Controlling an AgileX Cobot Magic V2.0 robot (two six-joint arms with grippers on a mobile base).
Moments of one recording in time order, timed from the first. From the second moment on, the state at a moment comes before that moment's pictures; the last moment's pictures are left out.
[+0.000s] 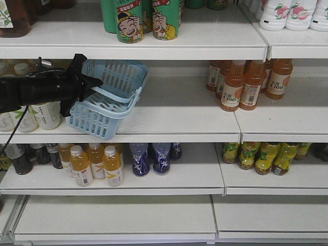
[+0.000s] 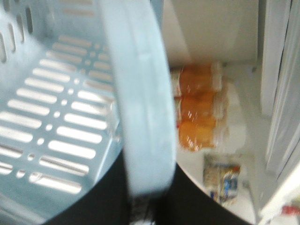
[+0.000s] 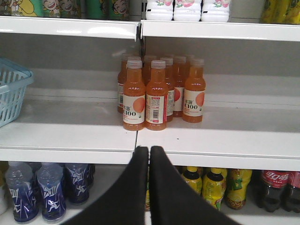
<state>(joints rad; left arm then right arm) -0.01 2.07 -1.48 -1.63 0.65 0.47 -0.02 -0.01 0.03 0.01 0.09 -0.05</state>
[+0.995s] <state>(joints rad) -0.28 1.40 -1.48 -1.13 1.22 0.36 -0.02 -0.01 0.03 0.01 0.09 -0.05</state>
